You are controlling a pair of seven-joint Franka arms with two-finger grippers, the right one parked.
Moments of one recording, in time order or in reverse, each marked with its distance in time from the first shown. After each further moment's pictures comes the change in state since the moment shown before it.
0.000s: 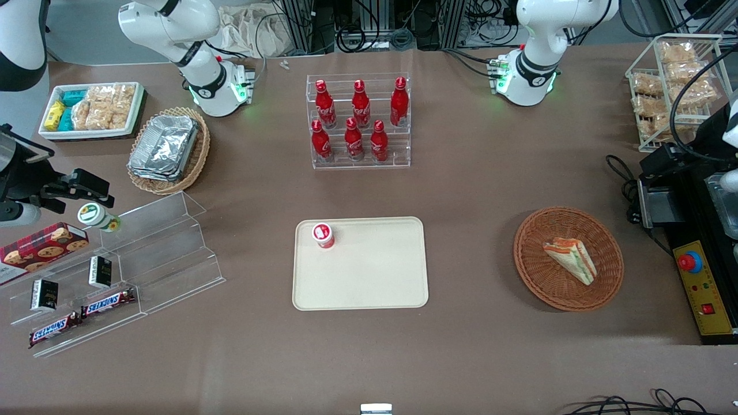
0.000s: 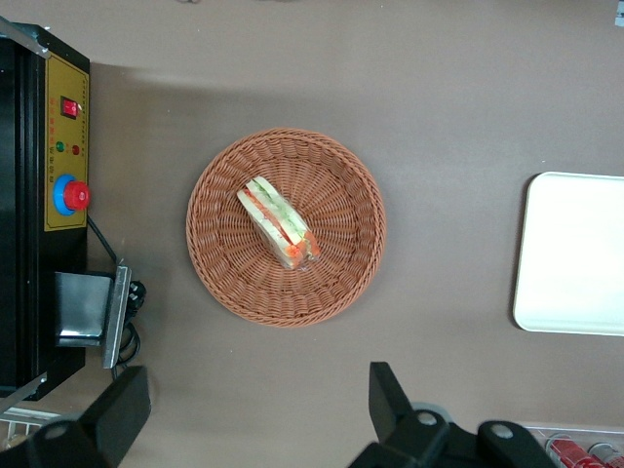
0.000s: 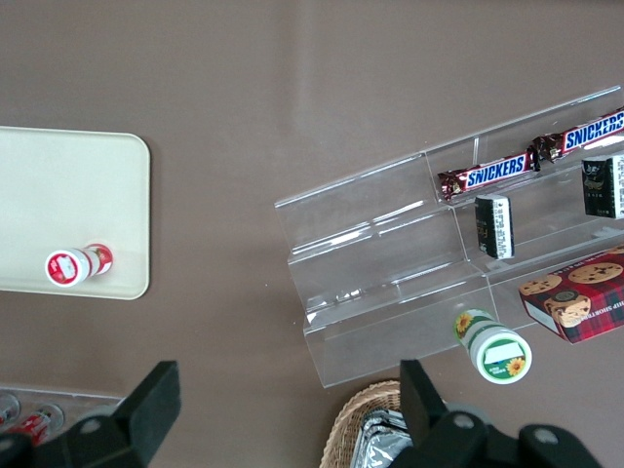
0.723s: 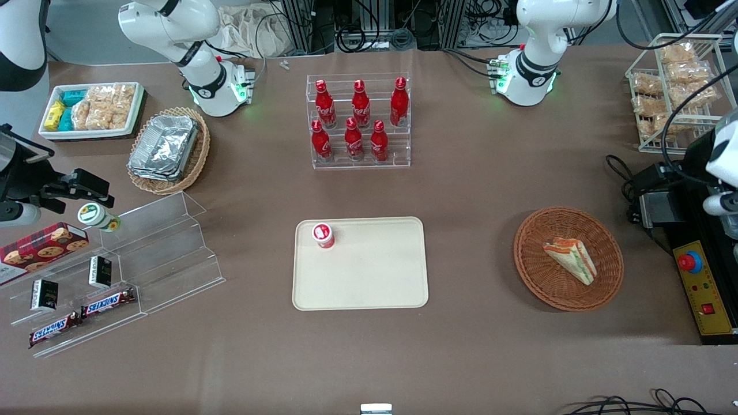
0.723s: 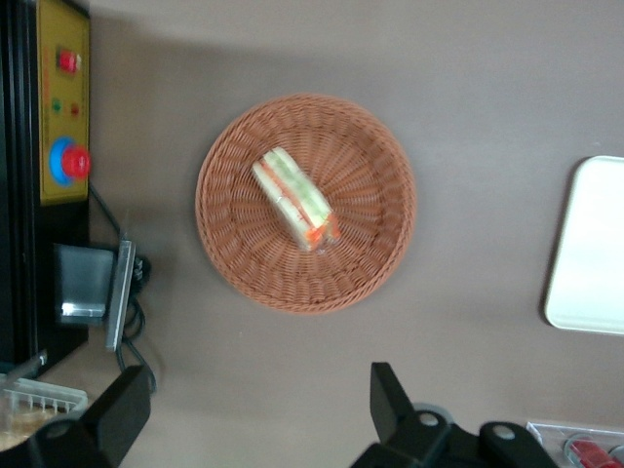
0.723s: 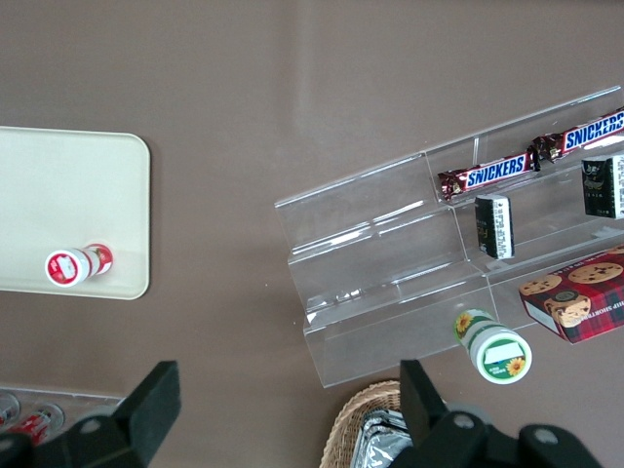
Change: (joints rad) arm 0.010 0.074 0.031 -0.037 0.020 -0.011 -0.060
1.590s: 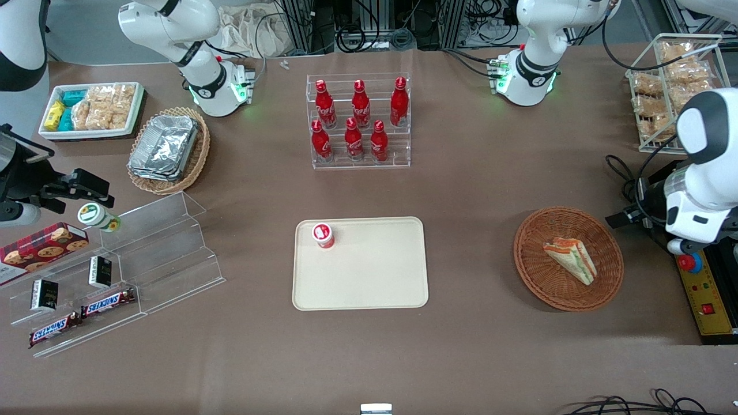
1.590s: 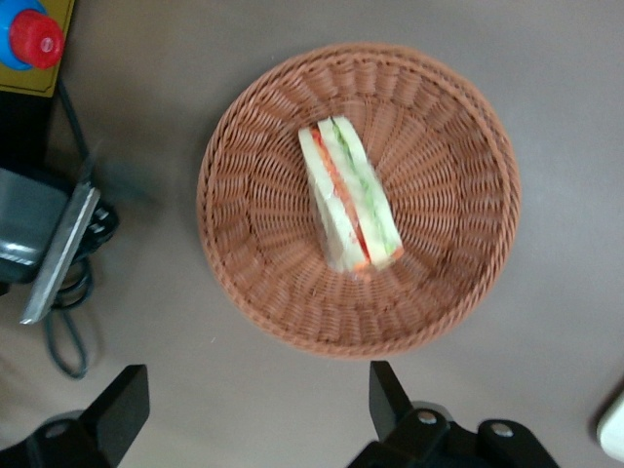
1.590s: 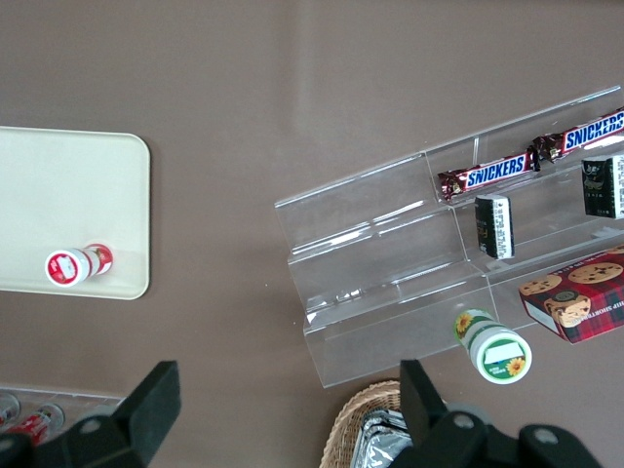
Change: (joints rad) arm 0.010 0.070 0.026 -0.295 -0.002 0.333 -0.228
